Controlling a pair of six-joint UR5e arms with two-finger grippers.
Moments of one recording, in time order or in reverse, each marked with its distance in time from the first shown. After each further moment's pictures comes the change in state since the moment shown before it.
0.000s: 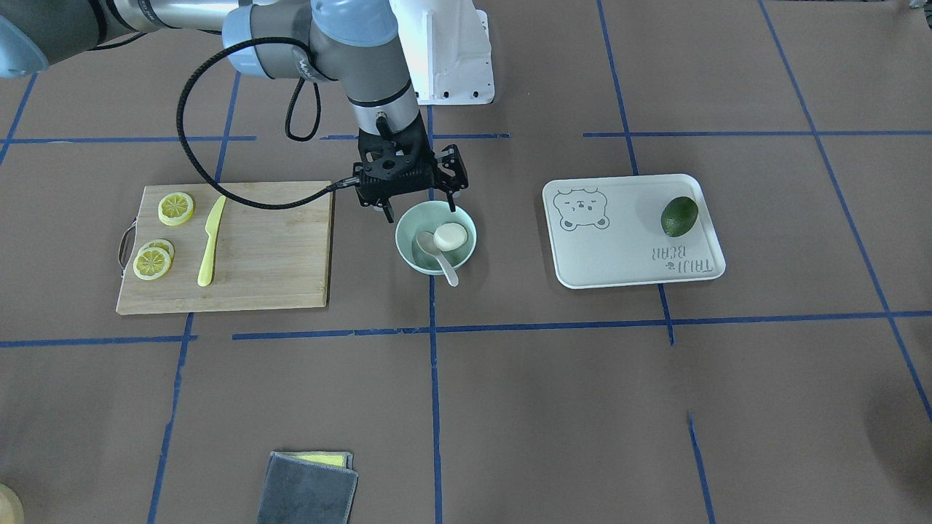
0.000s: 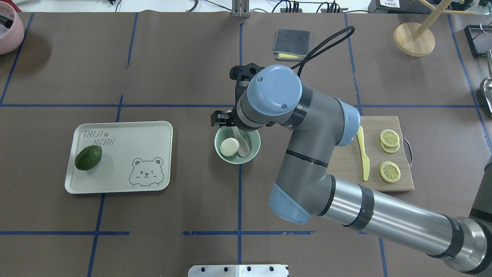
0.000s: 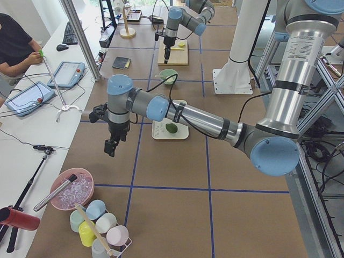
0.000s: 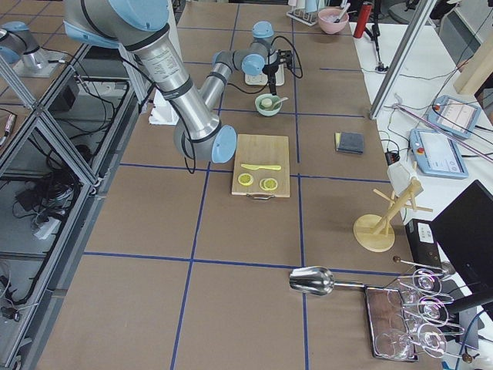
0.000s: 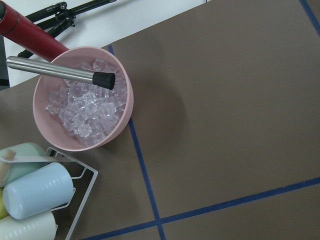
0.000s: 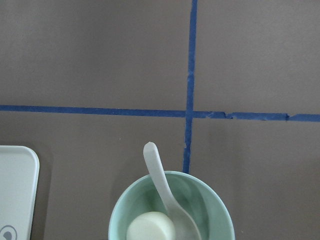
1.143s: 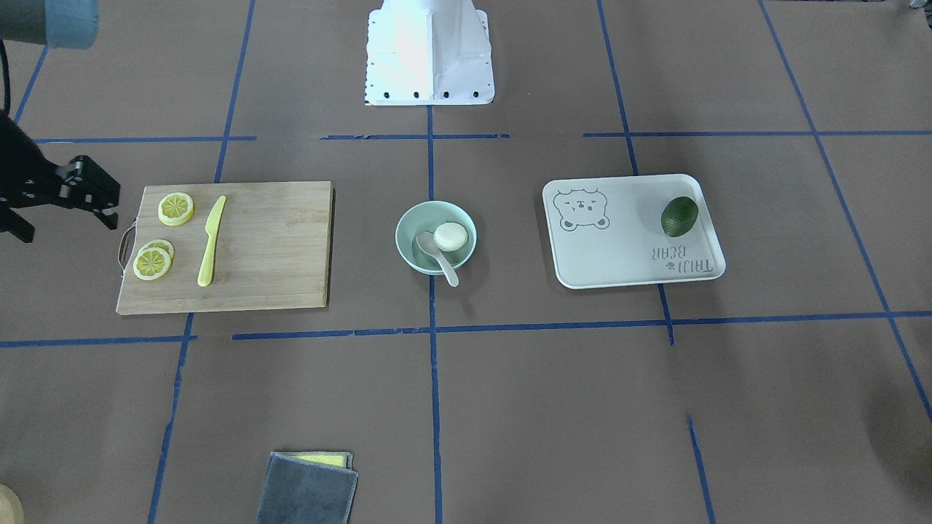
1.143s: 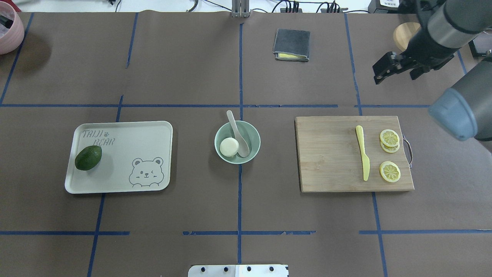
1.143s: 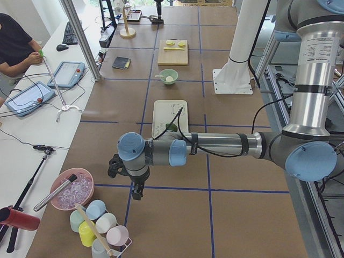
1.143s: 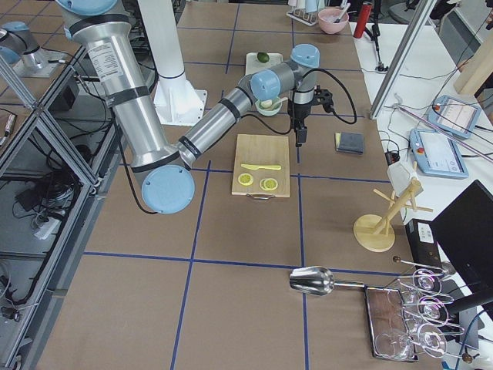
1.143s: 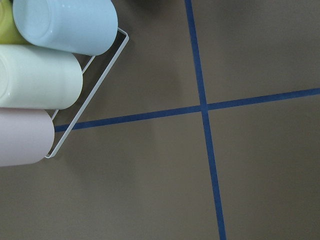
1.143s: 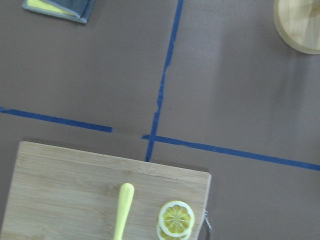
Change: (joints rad) left arm -0.110 0.136 0.130 0.014 -0.198 0.086; right arm 0.596 -0.401 0.213 -0.349 0.394 -0.792
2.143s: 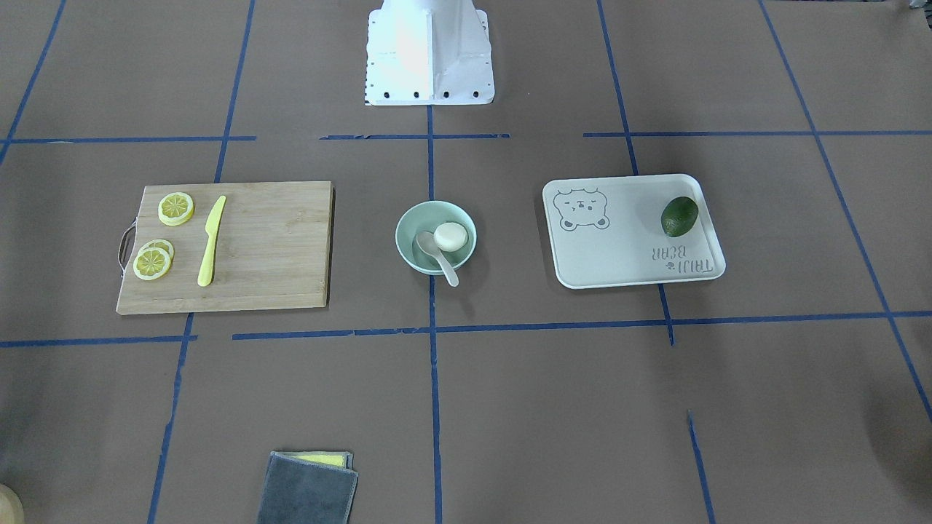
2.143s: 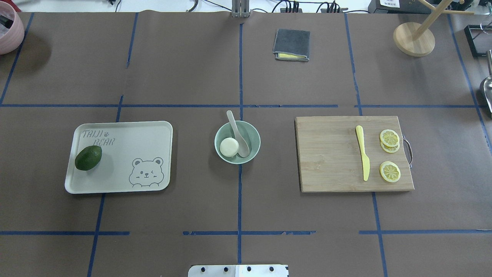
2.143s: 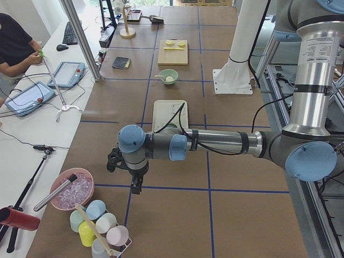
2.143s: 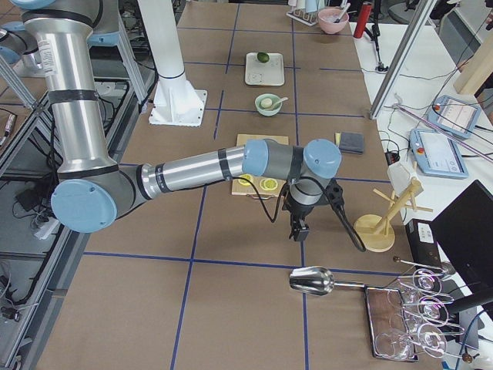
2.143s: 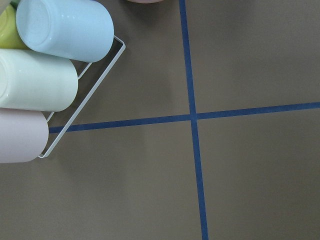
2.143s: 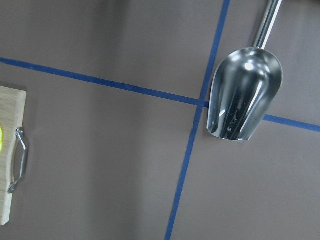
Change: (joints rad) left arm 0.001 0.005 -0.037 -0.003 -0.001 -0.059; right arm 0.429 -0.218 -0.304 -0.033 0.133 -0.703
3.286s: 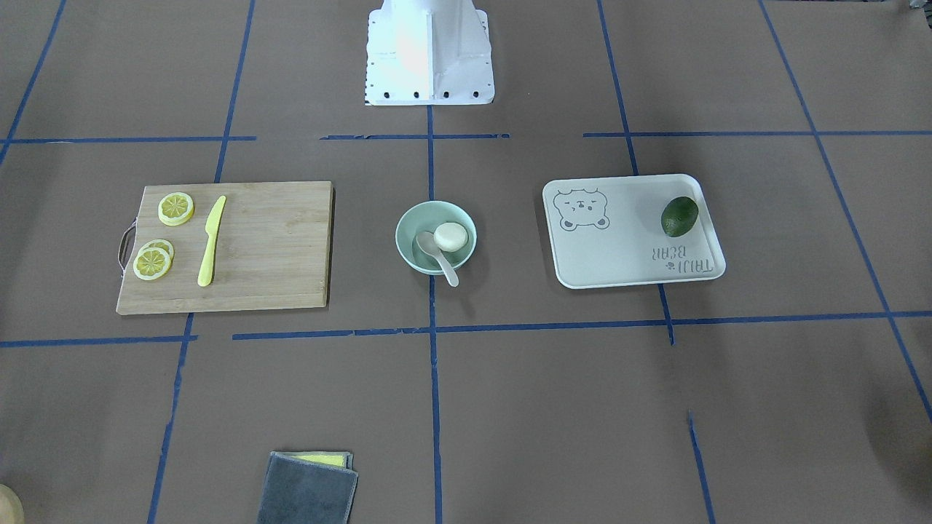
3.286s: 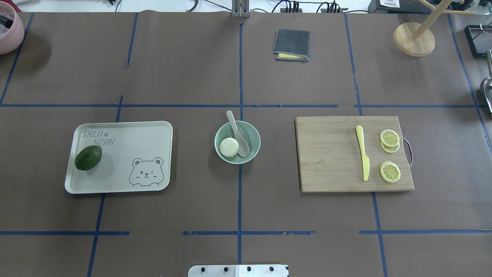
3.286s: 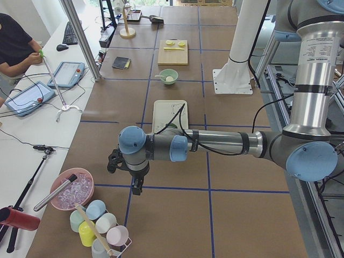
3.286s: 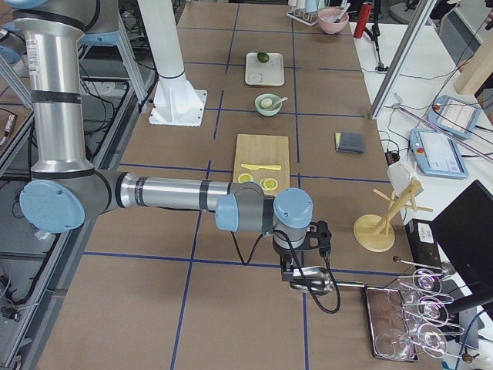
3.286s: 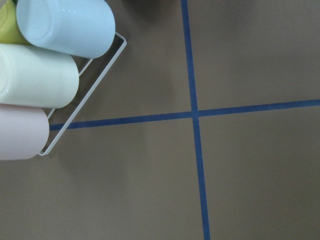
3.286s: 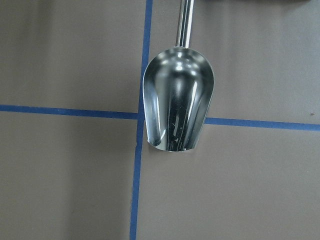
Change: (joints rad) left arm 0.000 0.002 0.003 -0.002 0.000 0.001; right arm 0.033 -0.112 -0.113 0.412 0.014 0.280
